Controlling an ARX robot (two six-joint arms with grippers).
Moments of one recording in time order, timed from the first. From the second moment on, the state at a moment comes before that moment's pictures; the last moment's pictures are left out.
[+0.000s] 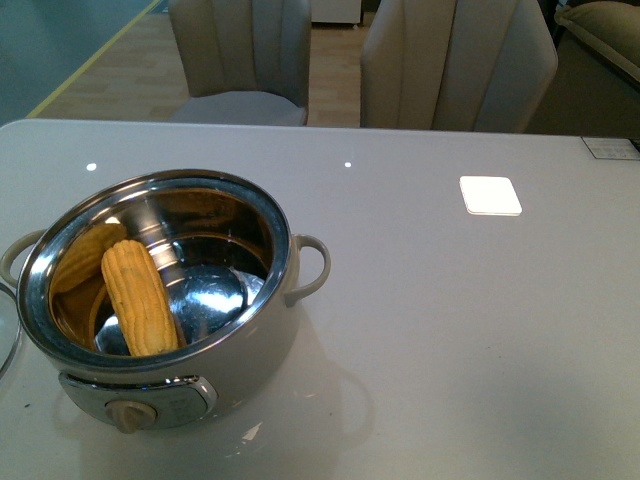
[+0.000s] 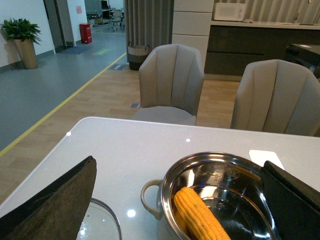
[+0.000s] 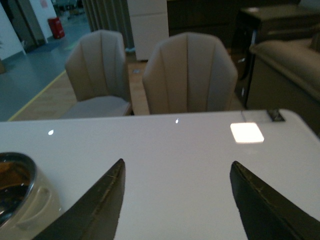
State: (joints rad) left arm 0.00 0.01 0.01 0.00 0.00 0.00; right arm 0.23 0.37 0.04 0.31 0.22 0.03
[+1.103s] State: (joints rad) left arm 0.00 0.01 0.01 0.00 0.00 0.00; right arm 0.00 0.01 0.02 0.00 0.00 0.00
